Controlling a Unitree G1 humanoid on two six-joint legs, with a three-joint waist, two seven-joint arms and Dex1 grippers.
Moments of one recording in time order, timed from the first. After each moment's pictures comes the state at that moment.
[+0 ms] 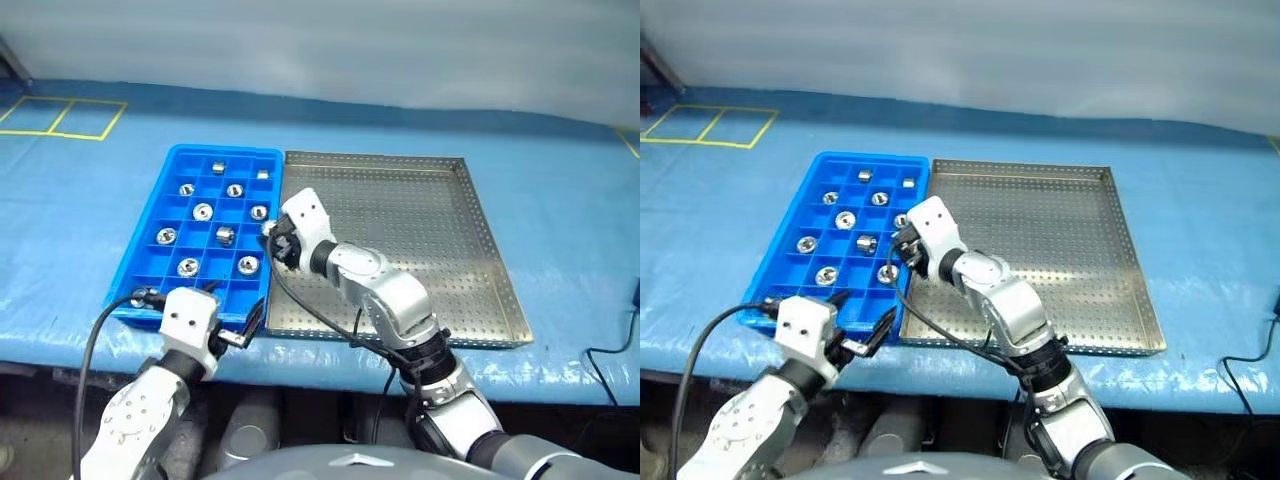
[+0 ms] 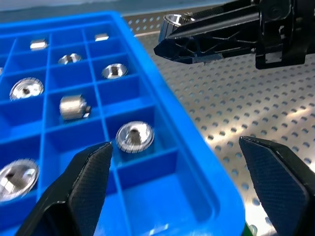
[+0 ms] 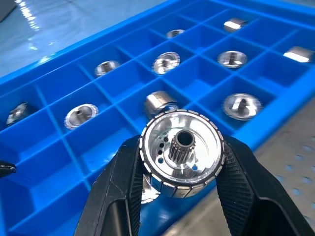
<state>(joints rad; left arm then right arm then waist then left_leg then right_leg) 0.58 0.32 0.00 -0.92 -0.21 0.58 -0.20 -0.49 0.05 0.40 -0.15 0.17 0.84 0.34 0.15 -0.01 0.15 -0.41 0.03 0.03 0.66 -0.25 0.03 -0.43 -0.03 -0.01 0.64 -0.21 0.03</state>
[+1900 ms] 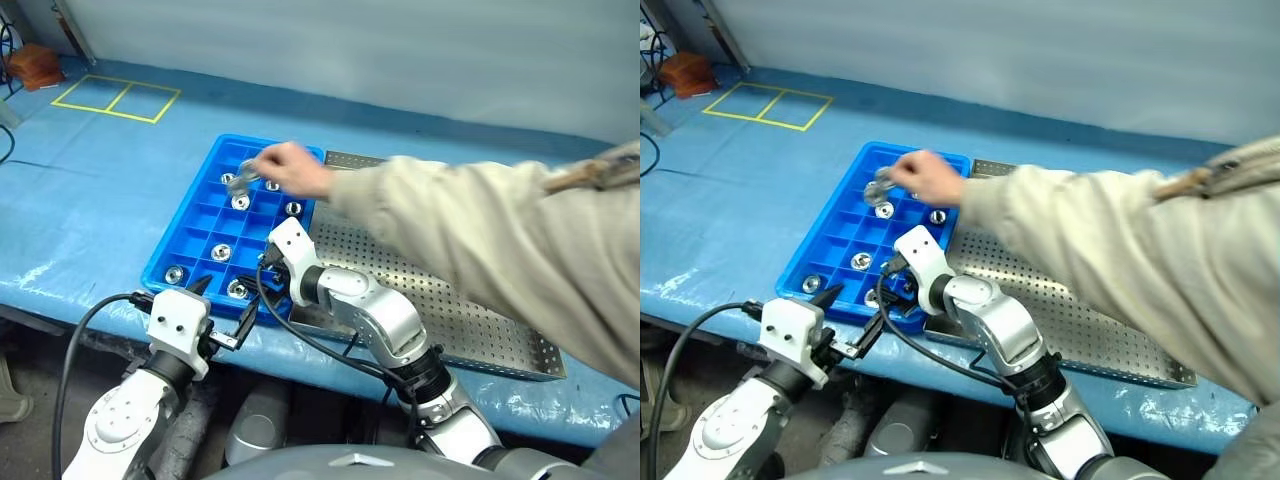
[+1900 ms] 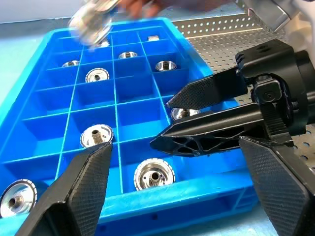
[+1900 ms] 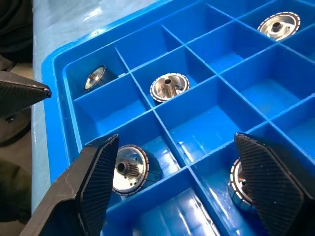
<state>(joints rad) 0.50 0.34 0.02 -0.91 -0.22 0.52 -0.28 -0.41 0.04 0.43 -0.18 0.19 0.88 0.36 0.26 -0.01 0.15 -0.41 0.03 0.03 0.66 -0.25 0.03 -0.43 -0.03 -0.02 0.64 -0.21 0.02</state>
